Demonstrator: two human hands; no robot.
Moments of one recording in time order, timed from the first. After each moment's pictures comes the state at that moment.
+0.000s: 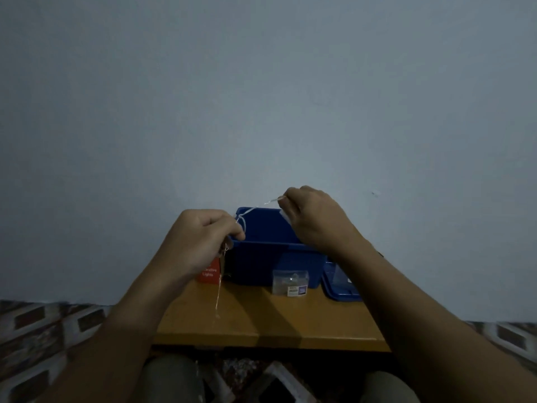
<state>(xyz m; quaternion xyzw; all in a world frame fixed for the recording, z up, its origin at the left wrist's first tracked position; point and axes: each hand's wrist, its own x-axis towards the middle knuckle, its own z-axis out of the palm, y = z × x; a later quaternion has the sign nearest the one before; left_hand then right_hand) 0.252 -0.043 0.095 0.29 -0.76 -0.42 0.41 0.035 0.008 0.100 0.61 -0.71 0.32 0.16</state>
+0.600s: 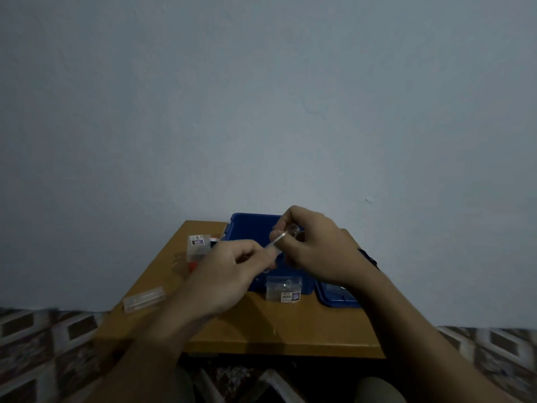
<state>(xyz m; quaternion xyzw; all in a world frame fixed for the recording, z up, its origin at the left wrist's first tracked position) 0.231 -0.003 0.080 0.24 -0.79 -0.46 0.32 0.069 0.069 0.108 0.62 -0.68 0.39 -0.03</state>
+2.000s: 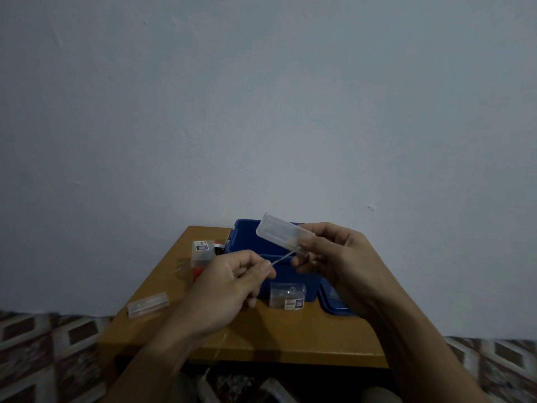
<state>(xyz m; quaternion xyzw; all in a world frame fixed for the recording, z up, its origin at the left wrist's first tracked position) 0.240 -0.017 0.059 0.20 -0.77 -0.50 0.34 0.067 0.089 0.097 0.45 -0.51 0.66 -0.31</state>
